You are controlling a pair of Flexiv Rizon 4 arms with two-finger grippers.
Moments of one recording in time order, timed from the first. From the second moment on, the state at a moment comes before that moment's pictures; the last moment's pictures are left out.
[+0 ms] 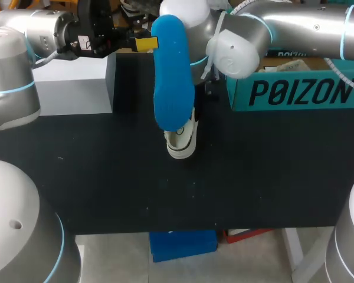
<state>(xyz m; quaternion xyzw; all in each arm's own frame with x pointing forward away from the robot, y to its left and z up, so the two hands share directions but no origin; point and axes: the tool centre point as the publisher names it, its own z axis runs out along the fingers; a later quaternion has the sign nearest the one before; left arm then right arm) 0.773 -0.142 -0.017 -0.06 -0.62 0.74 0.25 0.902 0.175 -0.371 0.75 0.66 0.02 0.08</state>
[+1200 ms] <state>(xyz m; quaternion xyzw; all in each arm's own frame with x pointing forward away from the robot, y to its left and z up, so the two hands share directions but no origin) 0.773 -0.142 -0.017 -0.06 -0.62 0.74 0.25 0.907 0.159 -0.375 0.74 0.67 0.01 0.07</state>
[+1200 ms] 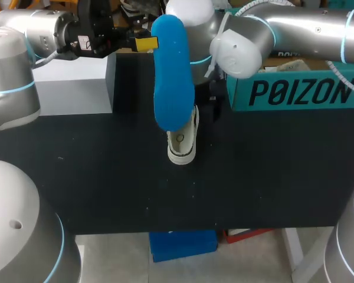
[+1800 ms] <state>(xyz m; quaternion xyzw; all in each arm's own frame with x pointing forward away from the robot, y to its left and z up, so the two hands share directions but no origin) 0.773 -0.142 -0.017 -0.06 -0.62 0.74 0.25 0.881 0.143 -0.306 0.71 0.69 0.13 -0.02</state>
